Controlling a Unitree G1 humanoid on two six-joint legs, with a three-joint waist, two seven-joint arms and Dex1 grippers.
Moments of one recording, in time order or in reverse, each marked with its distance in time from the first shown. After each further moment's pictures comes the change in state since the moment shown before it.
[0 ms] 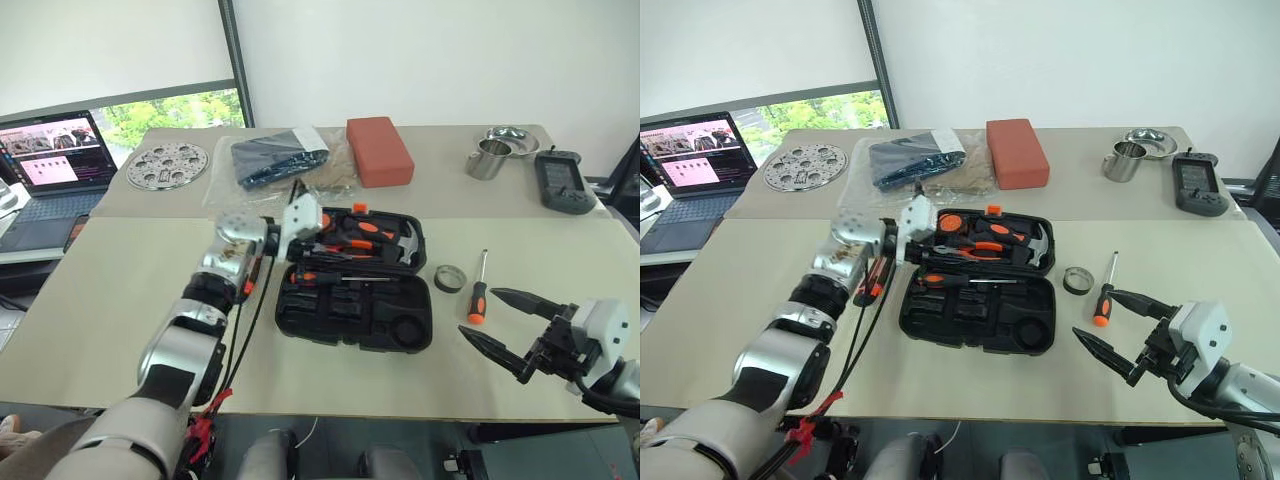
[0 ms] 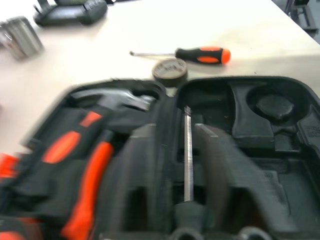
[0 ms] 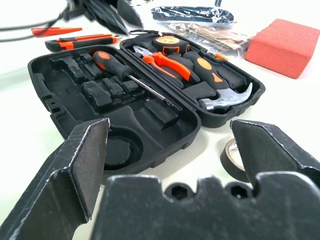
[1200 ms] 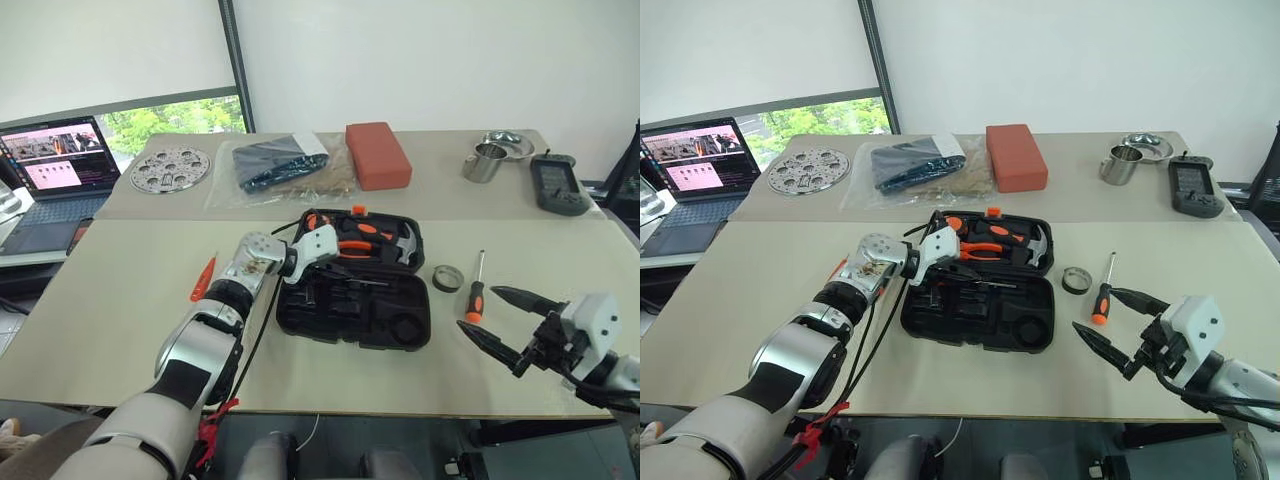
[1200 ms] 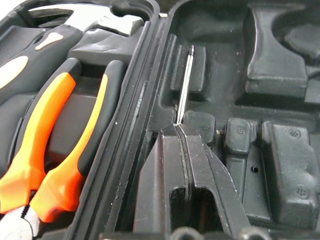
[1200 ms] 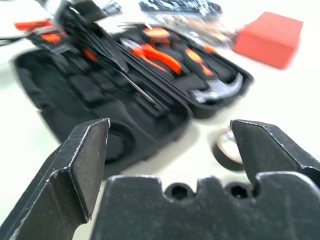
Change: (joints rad) left arm -0.053 -0.027 -0.014 0.211 0.103 -0.006 0.071; right arm -0.048 -0.008 0.032 -0.012 -0.082 0.113 -0.149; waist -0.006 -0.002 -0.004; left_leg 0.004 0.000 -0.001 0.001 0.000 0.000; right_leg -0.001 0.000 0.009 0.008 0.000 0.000
